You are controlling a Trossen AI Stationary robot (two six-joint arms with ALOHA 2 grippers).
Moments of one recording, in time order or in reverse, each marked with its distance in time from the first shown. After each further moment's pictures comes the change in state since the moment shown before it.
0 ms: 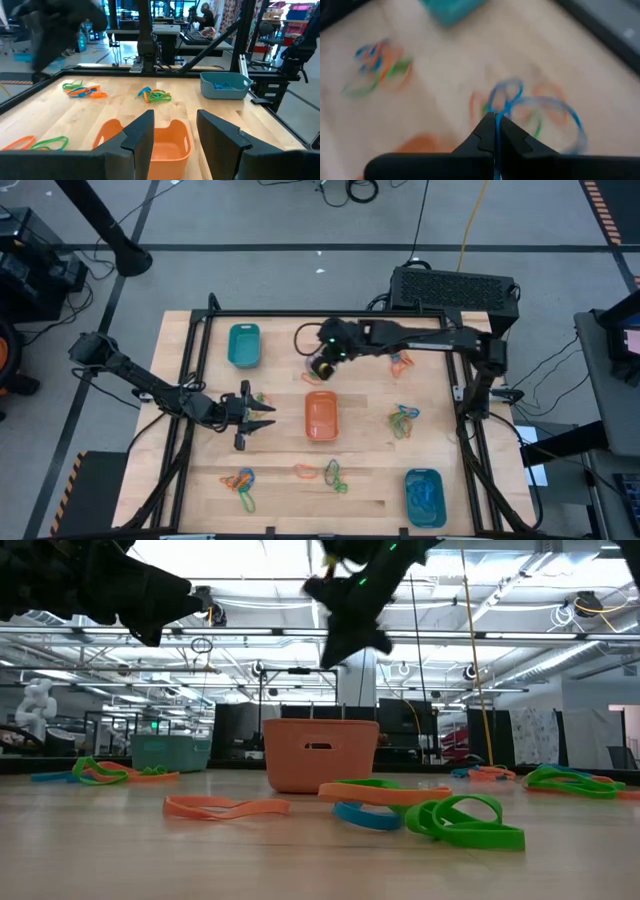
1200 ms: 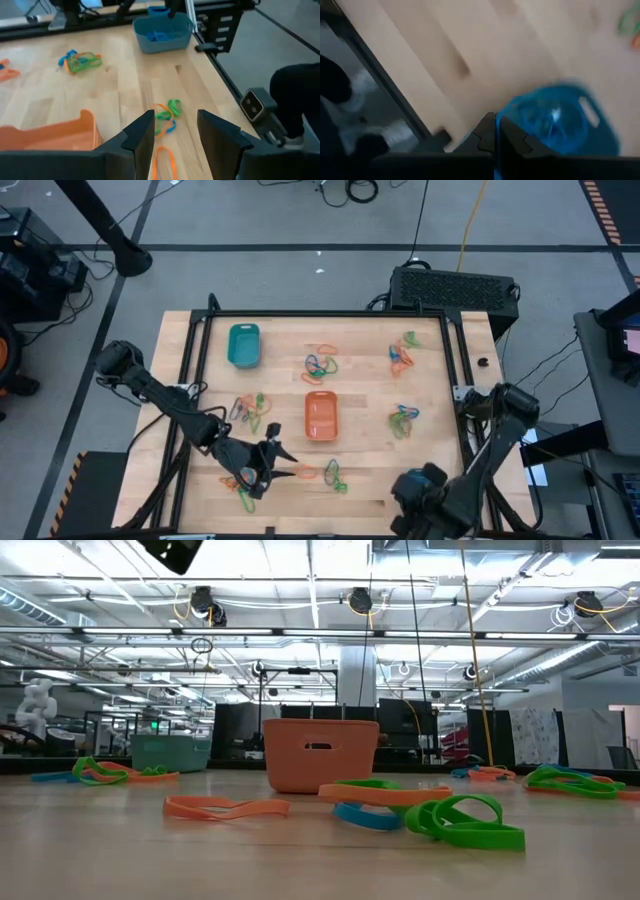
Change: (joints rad) left arm -0.200 0.424 0.649 -0.662 0.038 -0.120; right arm 1.139 0.094 -0.001 -0.504 0.085 1.140
